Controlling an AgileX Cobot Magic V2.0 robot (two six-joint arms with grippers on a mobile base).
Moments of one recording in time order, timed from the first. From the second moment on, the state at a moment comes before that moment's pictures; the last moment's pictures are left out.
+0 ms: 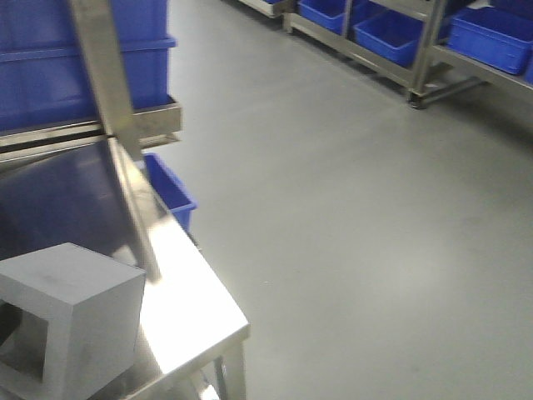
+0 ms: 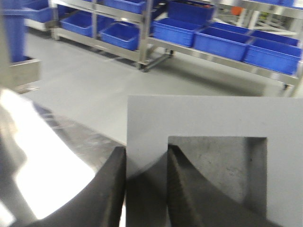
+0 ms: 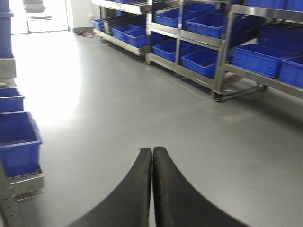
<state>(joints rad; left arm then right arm) -0.63 0.33 -0.34 0.44 0.37 -0.58 0.00 -0.02 0.03 -0.04 0.21 0.00</state>
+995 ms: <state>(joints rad) -0.63 0.33 -0.34 0.44 0.37 -0.58 0.00 -0.02 0.03 -0.04 0.21 0.00</state>
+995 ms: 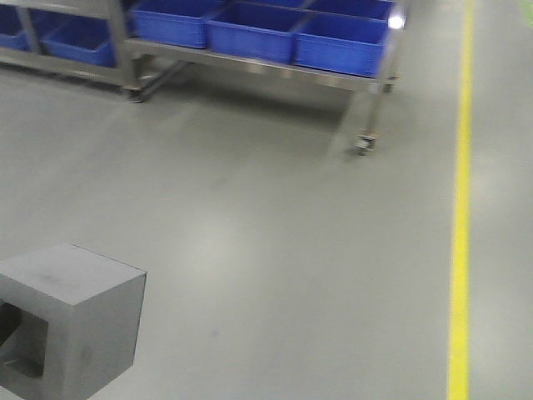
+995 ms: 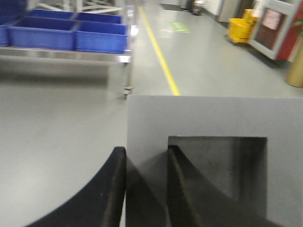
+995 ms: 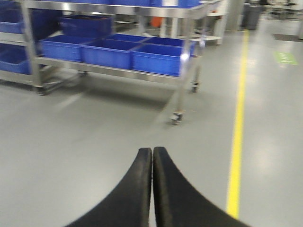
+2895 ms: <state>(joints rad) -0.63 0.33 -0.34 0.44 0.37 -0.58 0.00 -0.02 0.03 -0.04 0.21 0.00</state>
